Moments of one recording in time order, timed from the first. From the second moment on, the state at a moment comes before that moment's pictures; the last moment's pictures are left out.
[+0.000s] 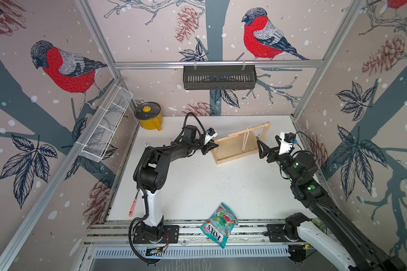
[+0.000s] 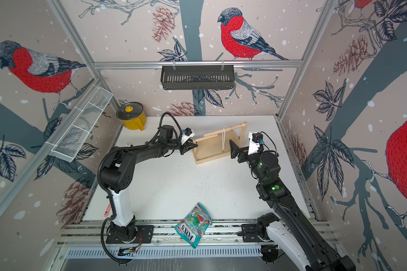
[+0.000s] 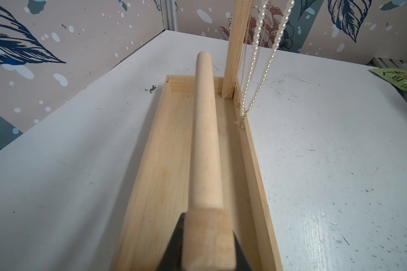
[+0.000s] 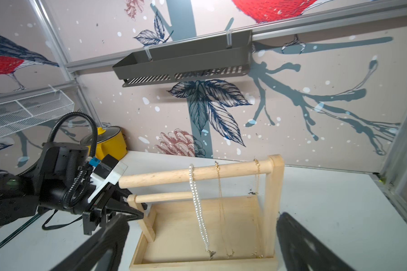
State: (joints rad) left arm -0.36 1.97 1.17 0.17 0.83 0.45; right arm 0.38 0.77 0.59 0.16 -0.05 0.12
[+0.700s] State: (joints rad) left arm -0.40 1.88 0.99 0.29 0.71 0.30; right arm 0.47 0.92 0.65 0.10 -0.03 0.08
